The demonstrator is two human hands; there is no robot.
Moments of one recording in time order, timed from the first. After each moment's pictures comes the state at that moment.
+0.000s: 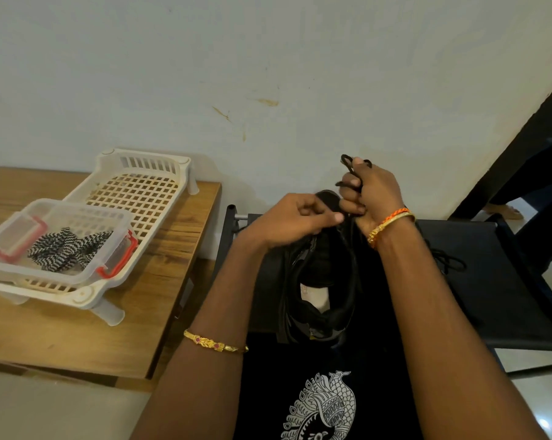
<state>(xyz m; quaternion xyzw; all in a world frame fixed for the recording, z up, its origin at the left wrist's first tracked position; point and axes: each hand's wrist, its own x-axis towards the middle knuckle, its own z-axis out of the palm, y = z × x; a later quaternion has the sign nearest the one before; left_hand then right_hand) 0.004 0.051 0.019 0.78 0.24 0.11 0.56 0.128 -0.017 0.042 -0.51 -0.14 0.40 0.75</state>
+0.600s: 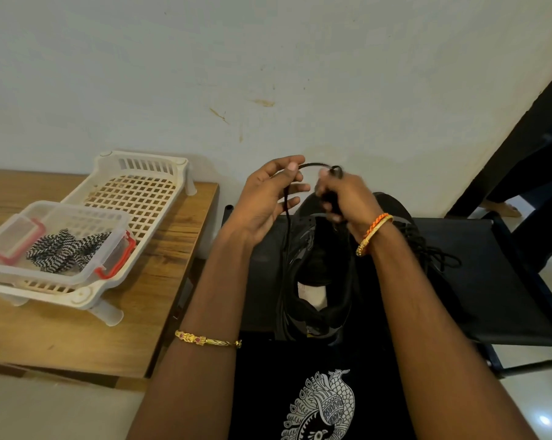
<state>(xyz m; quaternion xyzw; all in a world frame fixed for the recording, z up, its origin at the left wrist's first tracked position) -0.004 0.061 0.034 0.54 0.24 0.30 0.74 0.115 -0.020 0.038 -0.67 -0.32 0.34 0.57</state>
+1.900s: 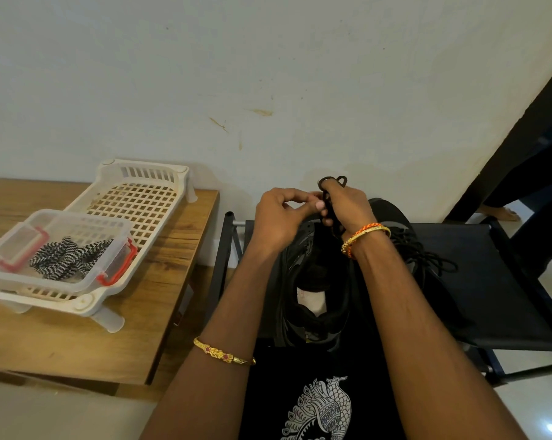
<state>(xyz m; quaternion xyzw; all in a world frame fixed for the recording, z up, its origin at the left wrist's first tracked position) 0.012 0.041 0.017 0.71 0.34 0.34 0.52 0.111 -0.014 0.036 -0.70 -0.17 0.35 0.60</state>
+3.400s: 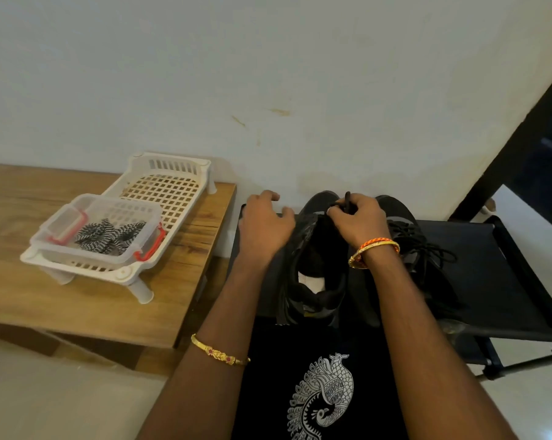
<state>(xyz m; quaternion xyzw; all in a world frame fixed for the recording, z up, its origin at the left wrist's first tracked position) -0.036 0.032 0.021 0.76 0.48 0.27 0.33 0.091 -0.049 0.028 -0.82 -0.31 0.17 0.45</state>
